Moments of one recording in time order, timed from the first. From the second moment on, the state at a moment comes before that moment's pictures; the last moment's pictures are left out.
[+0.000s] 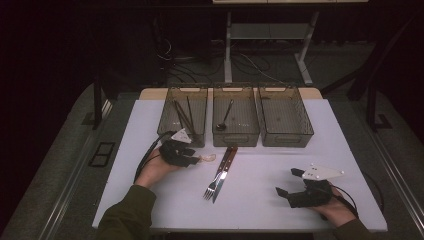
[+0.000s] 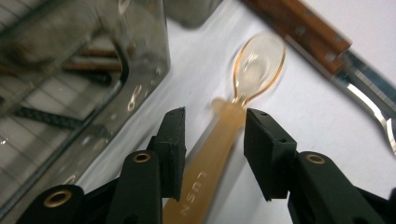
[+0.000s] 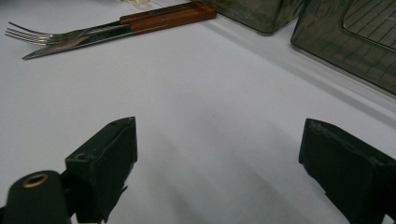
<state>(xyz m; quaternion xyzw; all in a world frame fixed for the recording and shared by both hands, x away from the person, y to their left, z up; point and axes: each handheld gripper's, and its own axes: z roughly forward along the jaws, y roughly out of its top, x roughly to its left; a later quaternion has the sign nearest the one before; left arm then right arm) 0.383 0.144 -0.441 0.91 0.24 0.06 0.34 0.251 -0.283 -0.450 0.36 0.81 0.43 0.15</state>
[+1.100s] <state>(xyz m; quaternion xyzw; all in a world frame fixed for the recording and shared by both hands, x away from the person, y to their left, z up) 0.367 0.157 -0.433 0.91 0.22 0.05 0.36 0.250 -0.282 -0.449 0.35 0.81 0.43 0.16</state>
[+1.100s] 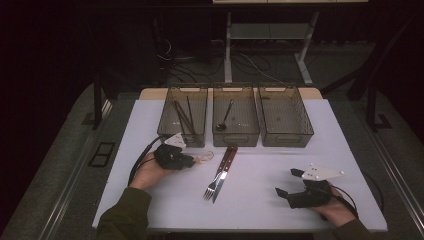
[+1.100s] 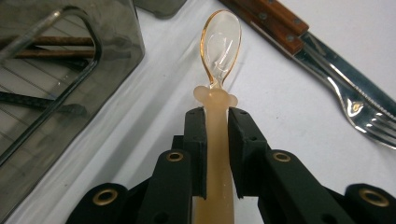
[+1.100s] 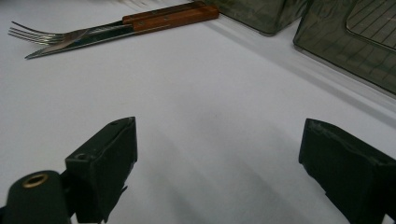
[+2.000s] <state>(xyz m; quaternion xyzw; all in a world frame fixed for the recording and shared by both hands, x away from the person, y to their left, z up) 0.360 0.127 -0.387 0.87 0.26 0.04 0.42 0.250 -0.282 -0.449 0.35 0.81 0.44 0.15</state>
